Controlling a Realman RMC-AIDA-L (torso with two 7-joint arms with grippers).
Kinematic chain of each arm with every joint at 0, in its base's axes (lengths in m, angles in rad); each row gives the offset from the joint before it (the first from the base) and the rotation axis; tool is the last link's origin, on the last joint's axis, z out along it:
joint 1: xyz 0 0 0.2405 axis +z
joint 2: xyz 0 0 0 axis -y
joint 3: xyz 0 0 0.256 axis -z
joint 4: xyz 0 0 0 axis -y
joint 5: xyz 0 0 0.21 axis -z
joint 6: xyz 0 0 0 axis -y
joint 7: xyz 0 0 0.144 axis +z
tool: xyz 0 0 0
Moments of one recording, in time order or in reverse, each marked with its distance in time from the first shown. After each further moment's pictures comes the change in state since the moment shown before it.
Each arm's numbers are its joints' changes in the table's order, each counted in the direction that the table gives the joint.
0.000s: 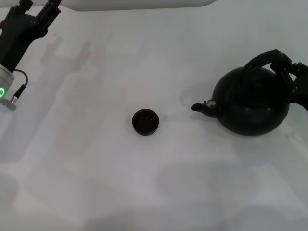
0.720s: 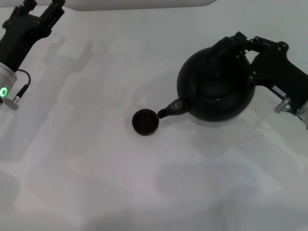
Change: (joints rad) left arm -0.013 -0.001 -0.010 0.014 0.000 0.002 -0.002; right arm 0.120 0.001 0.014 0.064 0.121 0.021 -0.205
